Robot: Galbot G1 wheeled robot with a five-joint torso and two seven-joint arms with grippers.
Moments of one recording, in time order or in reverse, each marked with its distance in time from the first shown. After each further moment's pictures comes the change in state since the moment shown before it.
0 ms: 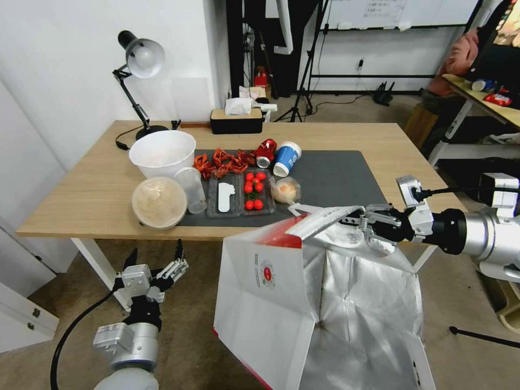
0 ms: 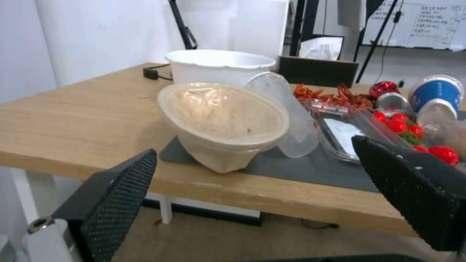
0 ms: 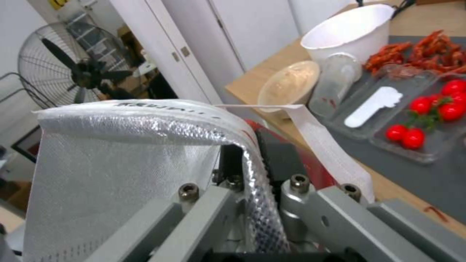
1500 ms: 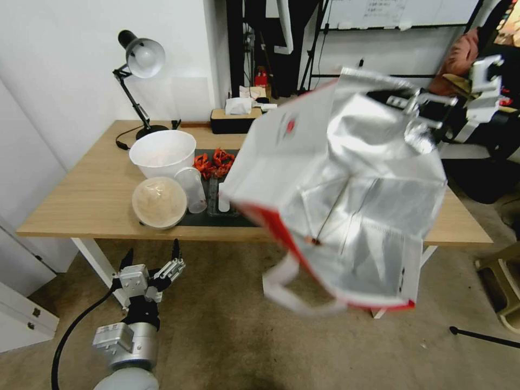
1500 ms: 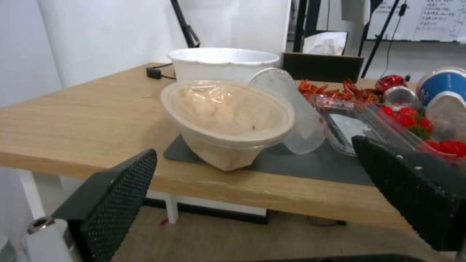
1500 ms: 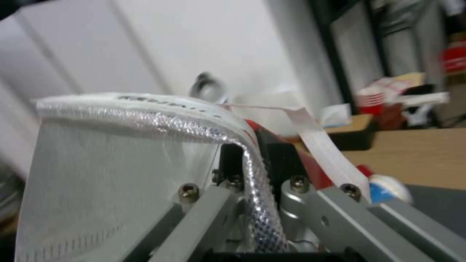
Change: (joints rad) left arm -0.015 0.005 0.007 0.014 0.018 0.014 -0.015; right arm 0.215 -0.042 0.164 -0.099 0.434 0.073 0.503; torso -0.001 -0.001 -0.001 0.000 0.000
